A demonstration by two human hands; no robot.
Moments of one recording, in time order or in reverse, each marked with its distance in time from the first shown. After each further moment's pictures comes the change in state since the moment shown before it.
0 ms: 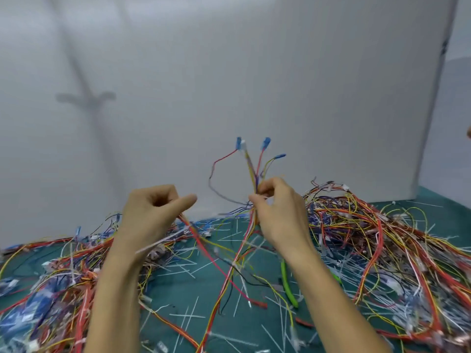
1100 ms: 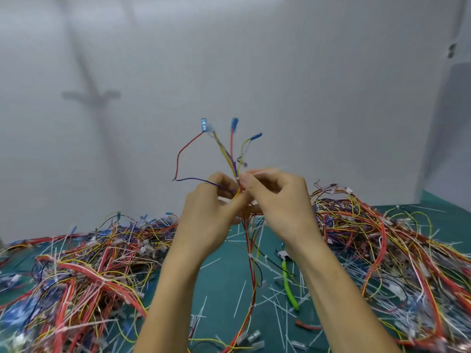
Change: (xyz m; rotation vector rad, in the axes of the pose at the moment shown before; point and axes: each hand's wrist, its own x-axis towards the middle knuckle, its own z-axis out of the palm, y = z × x) left_hand -0.009 0.044 0.059 -0.140 -0.149 -0.085; right_hand -0.003 -0.024 -0.012 0.562 -0.136 -0.031
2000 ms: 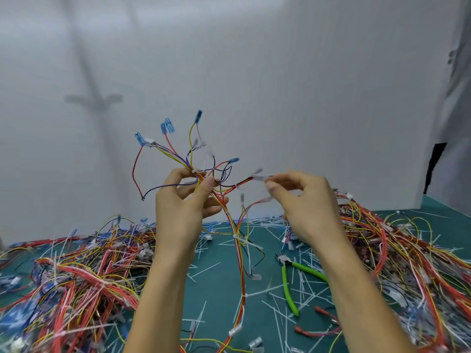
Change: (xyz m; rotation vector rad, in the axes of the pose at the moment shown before) left_hand 0.003 -0.006 -0.014 -0.450 0.298 -0.003; right_hand 0.007 -0.001 -0.037 -0.399 0.081 0.008
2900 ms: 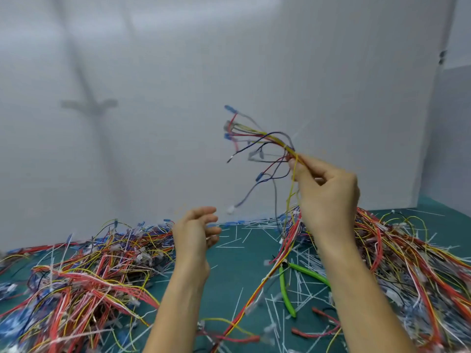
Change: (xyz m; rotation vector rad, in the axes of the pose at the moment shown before) left_hand 0.001 -0.059 0.010 -0.011 0.198 -0.446; right_hand 0.007 0.007 -0.007 0.173 0.396 -0.139
